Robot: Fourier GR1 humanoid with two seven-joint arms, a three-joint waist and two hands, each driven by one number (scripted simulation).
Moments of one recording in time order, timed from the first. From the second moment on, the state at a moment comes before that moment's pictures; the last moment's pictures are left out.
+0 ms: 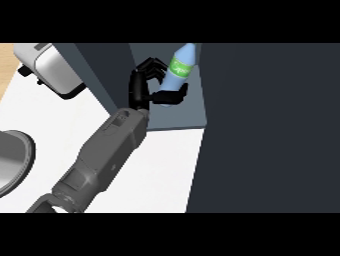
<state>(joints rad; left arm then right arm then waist) -0.94 0.00 -0.31 -0.46 0.56 0.57 -0.53 0.26 -0.33 0.57 -2.49 0.05 -0.28 0.20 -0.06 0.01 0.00</state>
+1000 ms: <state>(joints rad) -1.14 0.01 -0.25 -0.14 0.53 0.59 -0.63 0.26 -0.33 0.51 -2.48 0.01 -0.23 0.14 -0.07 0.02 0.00</state>
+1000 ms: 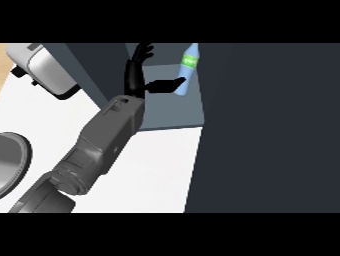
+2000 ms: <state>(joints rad) -1.16 0.00 -0.21 -0.18 0.55 0.33 -0.70 0.29 -0.33 0.51 -2.48 0.00 -0.20 0.11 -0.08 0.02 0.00</state>
